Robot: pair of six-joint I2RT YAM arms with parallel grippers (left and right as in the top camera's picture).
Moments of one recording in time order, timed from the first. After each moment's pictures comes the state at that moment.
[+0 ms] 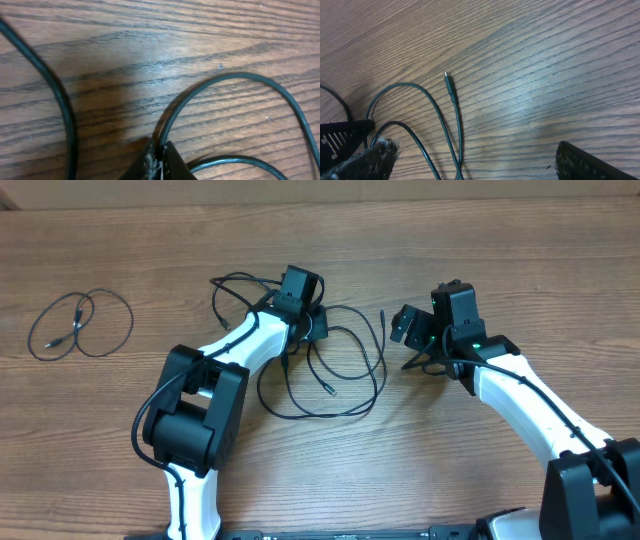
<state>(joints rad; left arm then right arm) -0.40 2.09 1.33 -0.32 0.06 -0.47 0.26 1.57 0.96 -0.32 0.01 0.60</state>
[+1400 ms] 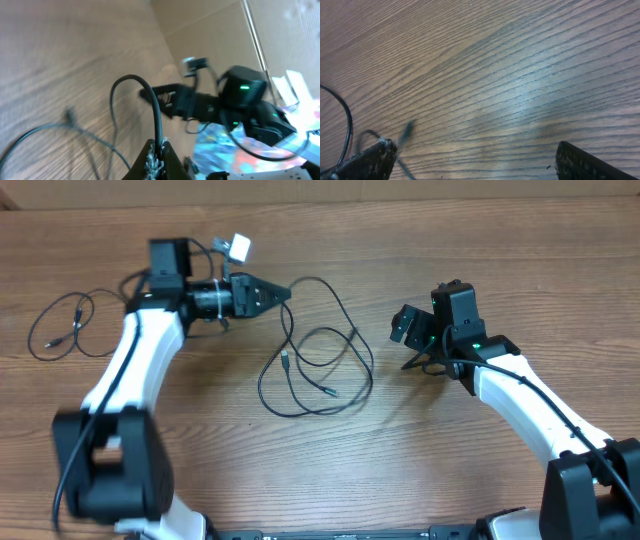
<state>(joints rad) 0.02 1.73 1.29 -0.37 1.25 -0.24 0.26 1.57 0.96 -0.32 0.01 0.60</state>
